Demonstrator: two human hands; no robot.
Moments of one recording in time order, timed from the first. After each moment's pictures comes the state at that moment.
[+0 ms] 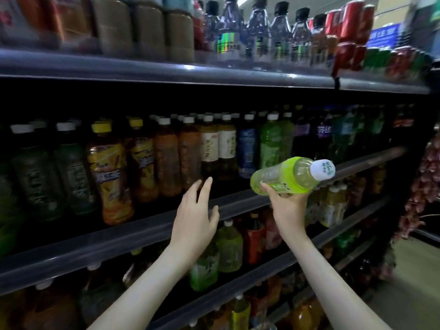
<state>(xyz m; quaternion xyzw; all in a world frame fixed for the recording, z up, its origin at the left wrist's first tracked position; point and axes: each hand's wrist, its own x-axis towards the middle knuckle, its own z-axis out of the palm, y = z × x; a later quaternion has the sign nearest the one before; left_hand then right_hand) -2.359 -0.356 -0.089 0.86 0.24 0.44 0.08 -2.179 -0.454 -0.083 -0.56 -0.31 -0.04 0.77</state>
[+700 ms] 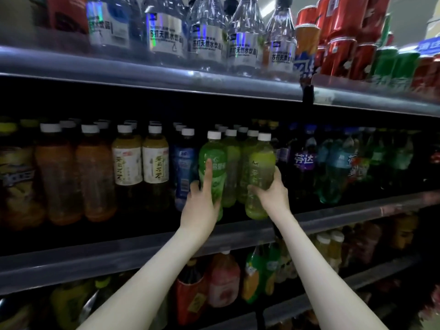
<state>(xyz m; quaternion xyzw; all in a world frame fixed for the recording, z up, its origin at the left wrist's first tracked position) -2.048 -0.347 -0.055 0.82 0.39 0.41 0.08 -1.874 -0.405 -0.033 -0.70 -0.42 0.05 0.57</state>
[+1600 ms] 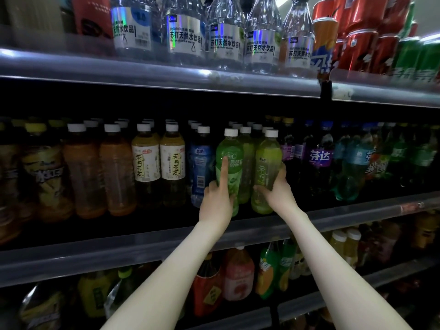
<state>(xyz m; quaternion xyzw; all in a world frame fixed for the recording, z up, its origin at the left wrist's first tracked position) -2.040 -0.336 -0.059 0.82 0.36 0.42 0.10 -1.884 -0.392 -0.032 -0.72 -0.47 0.07 0.50</state>
